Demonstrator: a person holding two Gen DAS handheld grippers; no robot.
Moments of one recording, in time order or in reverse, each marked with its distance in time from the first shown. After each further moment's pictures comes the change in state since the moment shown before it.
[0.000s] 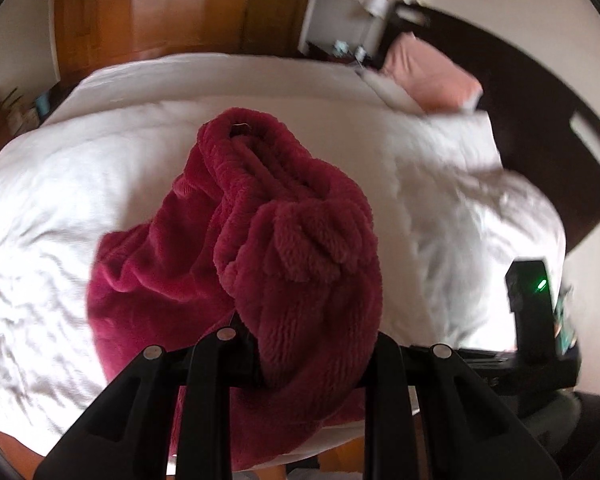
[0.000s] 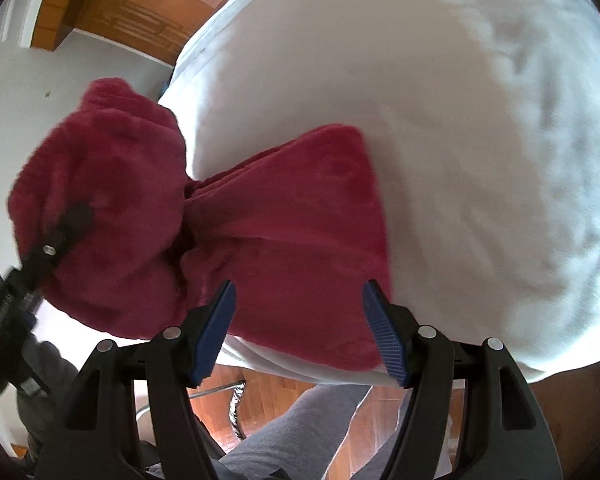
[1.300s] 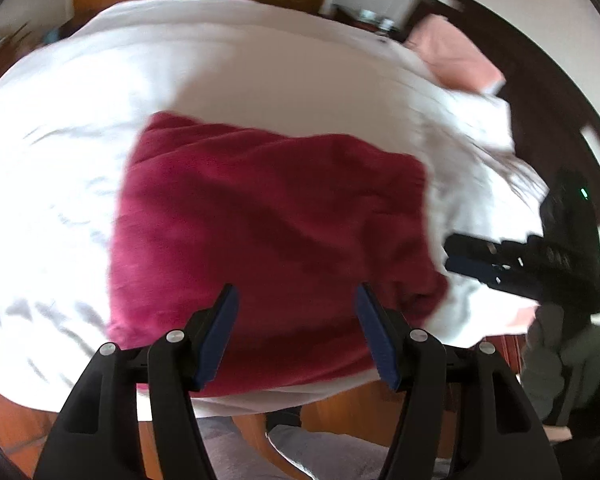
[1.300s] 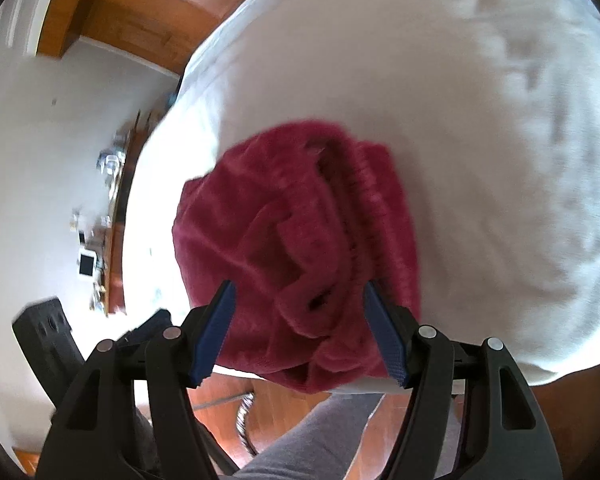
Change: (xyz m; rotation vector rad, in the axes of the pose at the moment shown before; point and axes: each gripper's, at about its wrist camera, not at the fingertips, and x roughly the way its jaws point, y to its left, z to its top) left arm 0.002 0.082 -0.080 -0.175 0.130 -0.024; right arm 0.010 0.034 0.011 -0.028 -0.019 0.019
